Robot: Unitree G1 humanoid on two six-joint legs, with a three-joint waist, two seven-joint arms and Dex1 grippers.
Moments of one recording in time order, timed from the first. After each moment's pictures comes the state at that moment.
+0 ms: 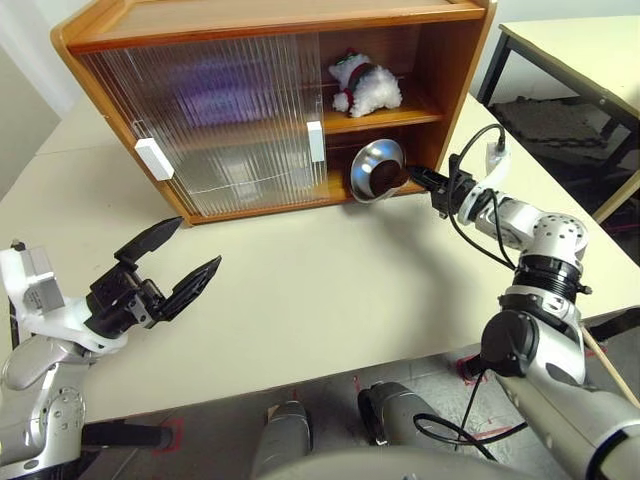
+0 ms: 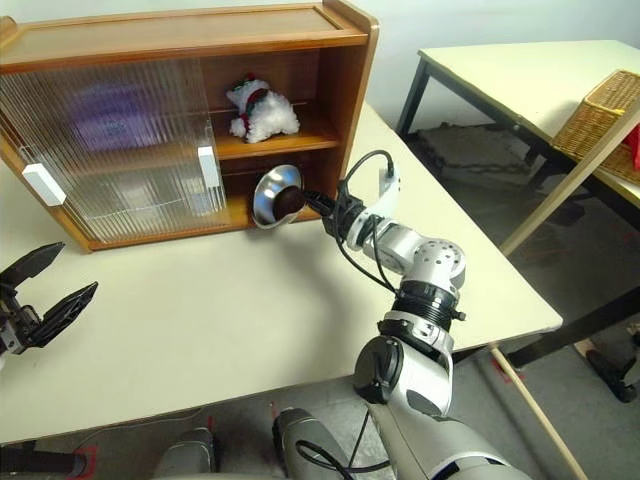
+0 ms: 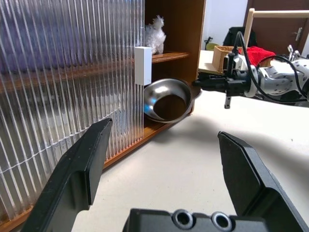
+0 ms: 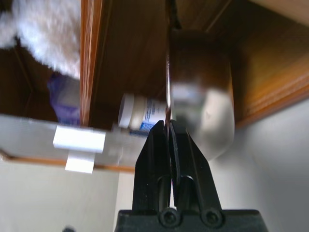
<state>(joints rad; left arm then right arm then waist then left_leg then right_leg) 0.24 0.57 0.50 -0.23 -0.74 -0.04 -1.04 -0.81 -0.09 -0.73 0.41 0.82 1.14 0.16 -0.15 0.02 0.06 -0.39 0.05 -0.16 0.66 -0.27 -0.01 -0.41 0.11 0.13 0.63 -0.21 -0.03</state>
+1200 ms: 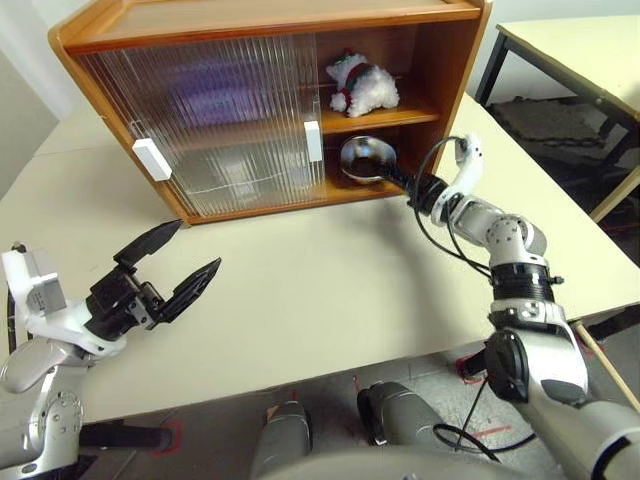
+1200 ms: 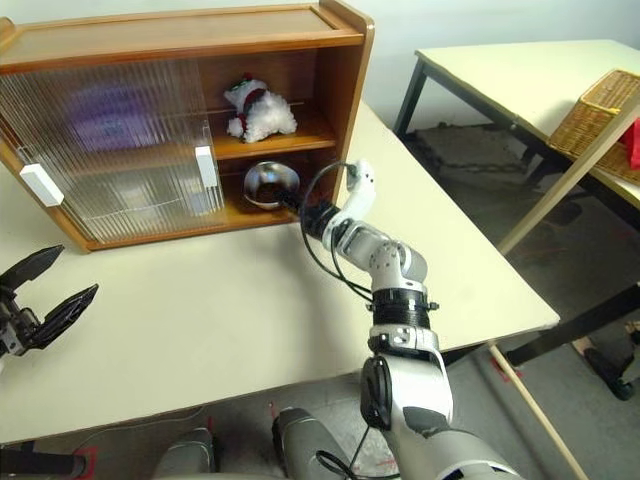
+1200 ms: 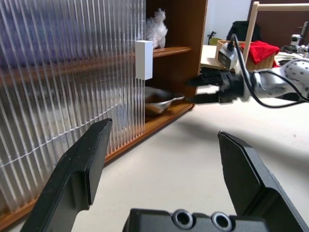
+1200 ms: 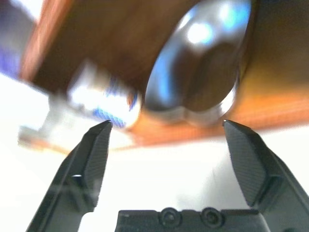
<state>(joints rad) 0.26 0.57 0.50 -0.24 -0.73 -0.03 -1.02 -0.67 -0.19 -0.23 0.34 0.66 0.85 0.42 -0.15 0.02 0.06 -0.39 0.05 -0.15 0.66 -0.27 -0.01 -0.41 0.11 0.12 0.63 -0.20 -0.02</state>
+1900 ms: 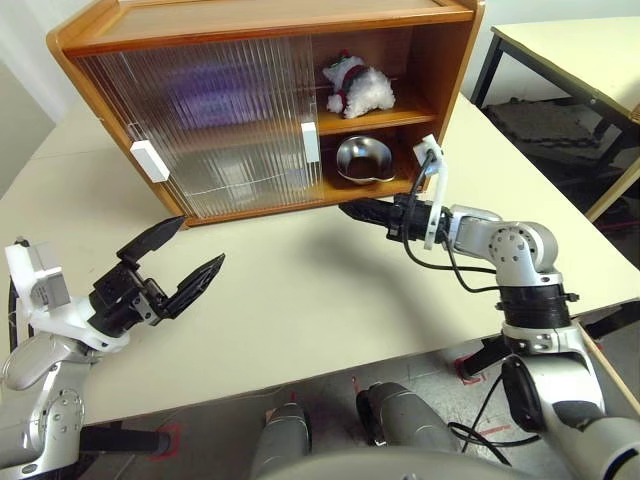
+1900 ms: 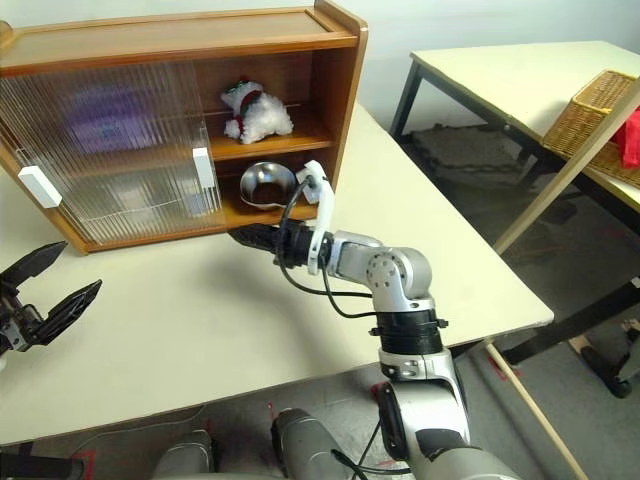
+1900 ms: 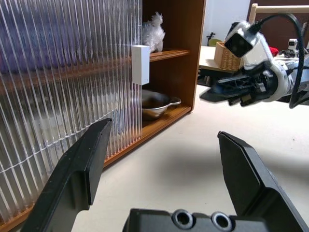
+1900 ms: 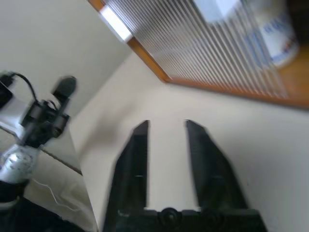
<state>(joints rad) 0.26 0.57 0.50 -0.28 -0.73 -0.01 -0.98 -0.64 -0.16 -0.04 0.02 0.75 1.02 0.64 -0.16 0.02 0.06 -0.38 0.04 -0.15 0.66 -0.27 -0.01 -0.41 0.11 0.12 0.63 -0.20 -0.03</state>
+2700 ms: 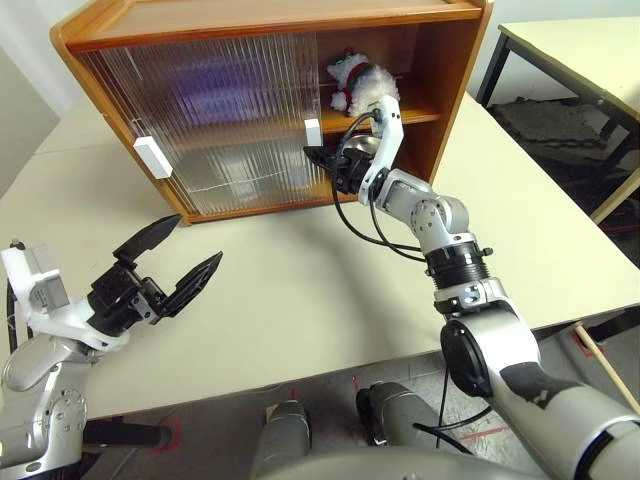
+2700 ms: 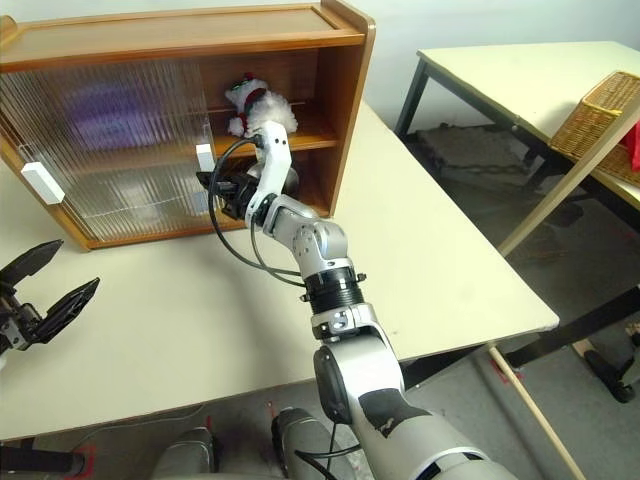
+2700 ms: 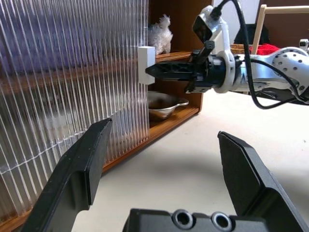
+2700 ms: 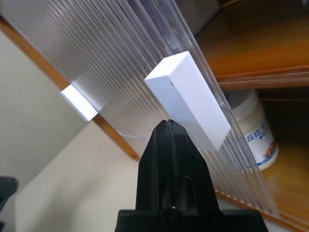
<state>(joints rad) 0.25 0.56 0.50 -0.25 -0.71 -0.06 -0.99 -0.90 0.07 -0.04 0.52 0.55 0.52 0.48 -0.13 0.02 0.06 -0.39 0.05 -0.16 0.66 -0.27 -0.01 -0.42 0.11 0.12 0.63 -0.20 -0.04</state>
